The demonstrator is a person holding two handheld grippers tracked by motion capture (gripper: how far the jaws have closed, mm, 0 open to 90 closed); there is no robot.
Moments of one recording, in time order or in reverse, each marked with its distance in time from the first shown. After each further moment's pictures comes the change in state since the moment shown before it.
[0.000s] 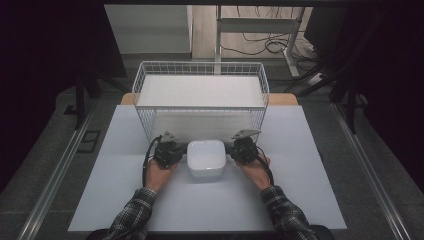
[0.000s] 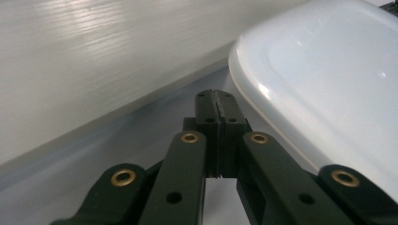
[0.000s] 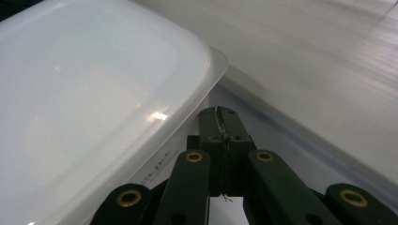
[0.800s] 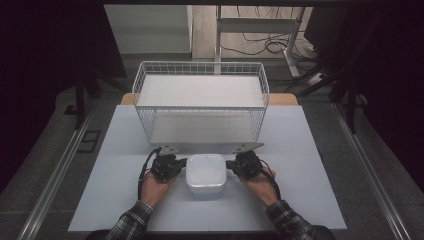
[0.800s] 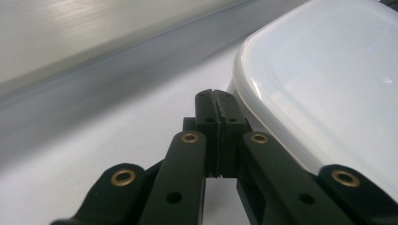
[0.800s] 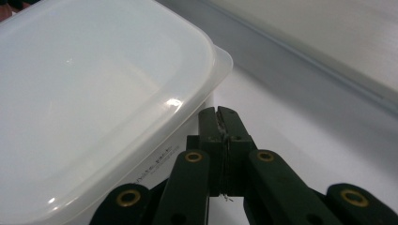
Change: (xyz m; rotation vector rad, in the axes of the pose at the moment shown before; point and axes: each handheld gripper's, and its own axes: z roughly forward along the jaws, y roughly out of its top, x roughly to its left) left arm -0.029 -0.021 -0.028 0.062 -0.031 0.019; right arm 0.034 -0.021 -0.034 0.064 0.050 -0.027
